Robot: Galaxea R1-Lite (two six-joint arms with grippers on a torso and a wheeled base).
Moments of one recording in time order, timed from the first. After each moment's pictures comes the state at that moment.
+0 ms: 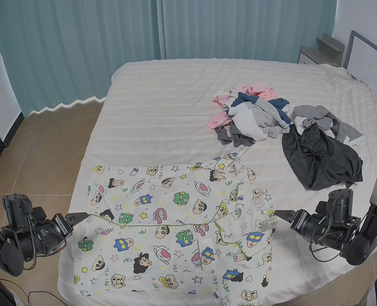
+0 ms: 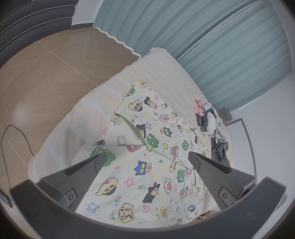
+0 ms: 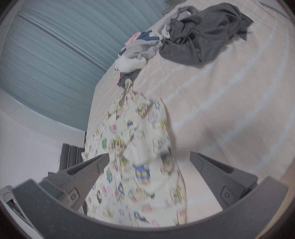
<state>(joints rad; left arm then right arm) 0.10 1.79 -0.08 -1.13 -0.33 -0.68 0.30 2.01 -0.20 -1.27 0.06 0.80</state>
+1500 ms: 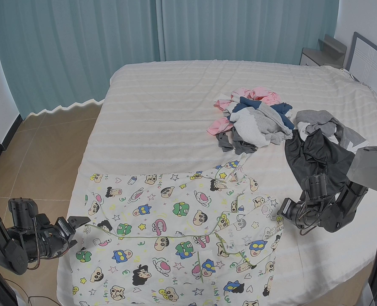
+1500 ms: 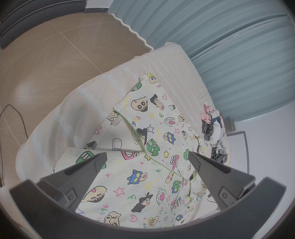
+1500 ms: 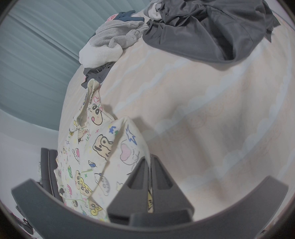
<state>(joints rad) 0.11 1.88 -0.09 -1.13 -0.35 -0.81 0.19 2.25 -0.69 -0.81 0.06 0.72</state>
